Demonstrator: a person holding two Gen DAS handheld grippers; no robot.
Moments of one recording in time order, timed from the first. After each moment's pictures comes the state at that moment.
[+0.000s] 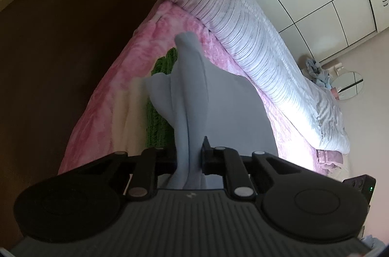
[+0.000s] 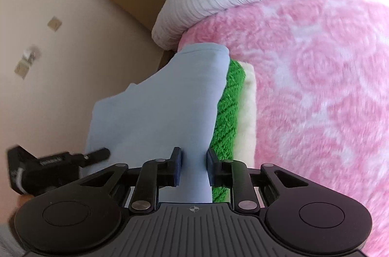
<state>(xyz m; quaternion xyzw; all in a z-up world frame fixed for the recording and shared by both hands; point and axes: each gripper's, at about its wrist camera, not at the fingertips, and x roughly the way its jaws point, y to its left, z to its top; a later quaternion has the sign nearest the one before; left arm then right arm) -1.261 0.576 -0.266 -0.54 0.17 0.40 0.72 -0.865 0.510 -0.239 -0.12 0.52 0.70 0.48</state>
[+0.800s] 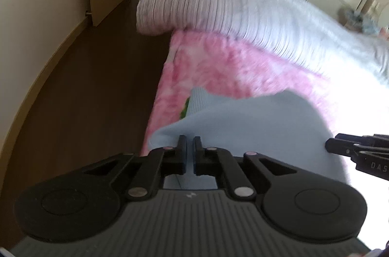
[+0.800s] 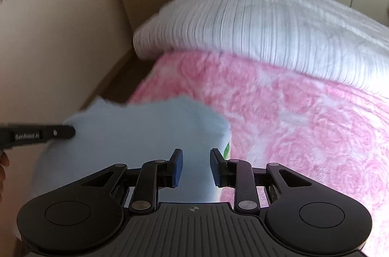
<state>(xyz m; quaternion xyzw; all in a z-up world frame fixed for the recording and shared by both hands) -1.187 0.633 -0.254 -0.34 0.31 0.50 0.73 -0.948 0.595 -0.224 -0.29 0.34 0.69 0.57</state>
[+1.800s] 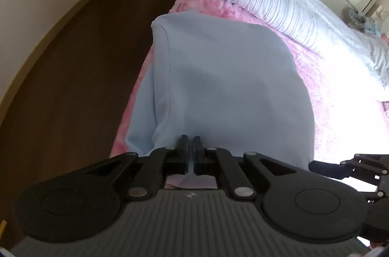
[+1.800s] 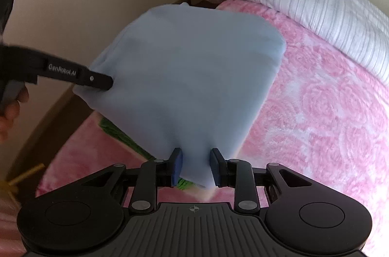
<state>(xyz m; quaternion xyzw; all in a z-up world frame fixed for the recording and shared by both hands) -1.191 0.502 -0.239 -0.39 0.33 0.50 0.70 -0.995 0.441 -0.240 -0.40 0.30 0.73 0.46</state>
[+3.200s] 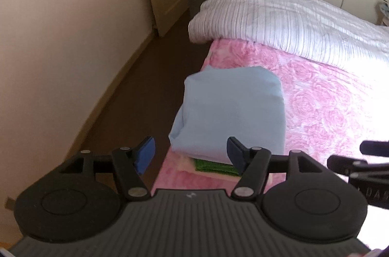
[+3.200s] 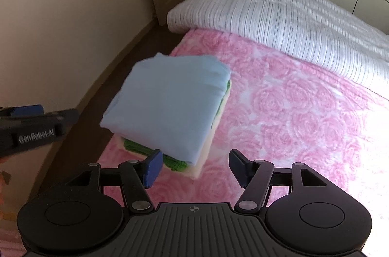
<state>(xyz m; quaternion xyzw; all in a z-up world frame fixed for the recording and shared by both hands) -1.130 0.380 -0.057 -0.26 0.35 0.64 0.63 -0.954 0.369 -0.069 -0.34 0.35 0.69 0.53</state>
